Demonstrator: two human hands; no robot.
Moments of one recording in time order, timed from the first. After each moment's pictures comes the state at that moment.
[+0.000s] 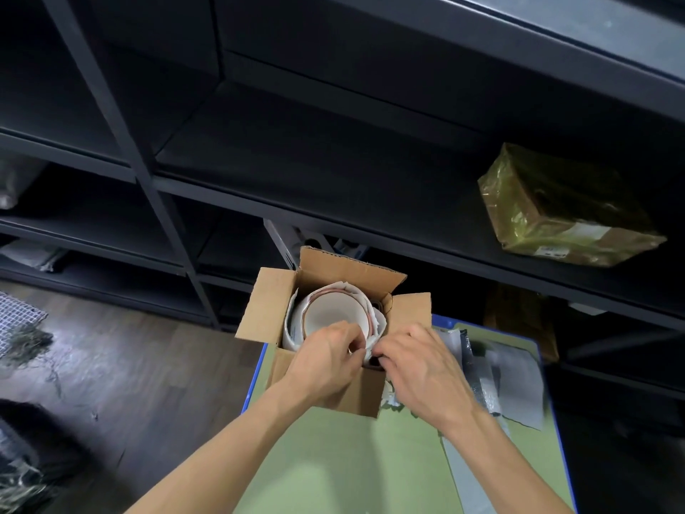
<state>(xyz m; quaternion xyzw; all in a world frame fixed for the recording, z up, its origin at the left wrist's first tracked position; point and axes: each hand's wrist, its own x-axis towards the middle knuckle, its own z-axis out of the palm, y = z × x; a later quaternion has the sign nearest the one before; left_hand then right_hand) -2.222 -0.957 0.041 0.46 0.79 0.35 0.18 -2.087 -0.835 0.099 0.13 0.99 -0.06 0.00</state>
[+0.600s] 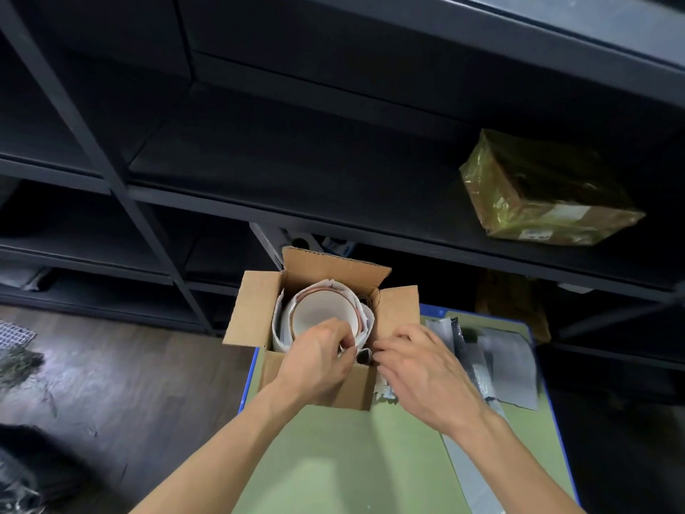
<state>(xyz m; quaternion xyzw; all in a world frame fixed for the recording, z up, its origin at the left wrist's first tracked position) -2.221 -0.955 0.044 0.46 0.80 0.34 0.19 -2.066 -0.832 0.100 0.11 0.99 -0.03 0.03</state>
